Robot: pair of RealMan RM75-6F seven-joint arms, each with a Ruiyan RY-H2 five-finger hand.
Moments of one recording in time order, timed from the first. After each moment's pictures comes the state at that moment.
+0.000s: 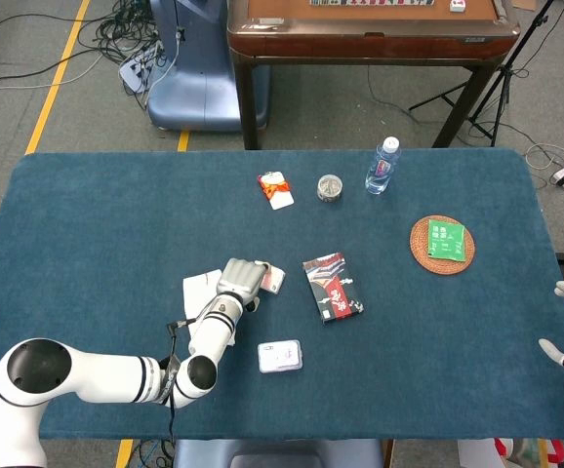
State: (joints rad) left arm -1.33 -1.68 -0.24 -1.50 0.01 0.96 0.99; right arm -0.01 -0.98 0.09 -1.59 -1.51 1.59 0.29
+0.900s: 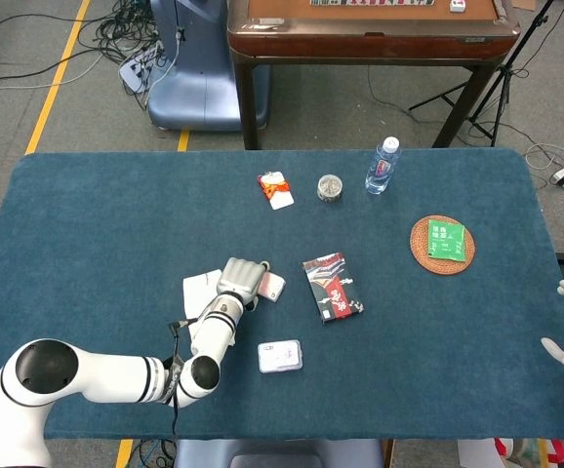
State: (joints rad) left arm -1.35 -1.70 -0.23 -1.47 0.00 0.97 1.02; right arm -0.01 -0.97 0.09 -1.59 -1.51 1.58 0.31
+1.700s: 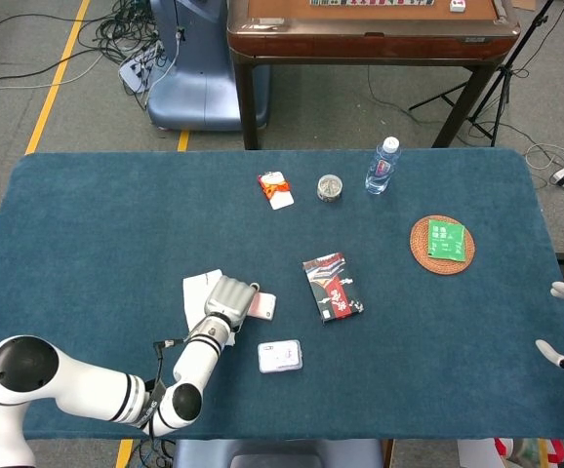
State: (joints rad) left arm -1.33 -1.61 -0.15 -1.74 0.03 1.11 1.08; right arm -0.01 -0.98 0.08 -1.59 -1.53 1.59 0.28
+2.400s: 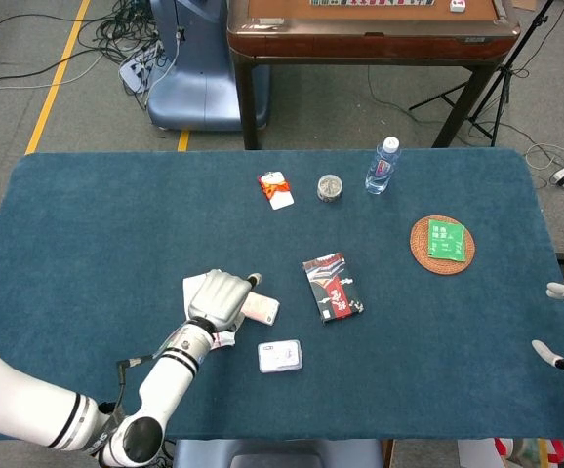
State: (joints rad) left arm -1.23 -1.40 -0.17 -2.12 0.29 1.32 0.96; right arm -0.01 -0.99 0.08 -1.60 -1.53 1.59 0.25
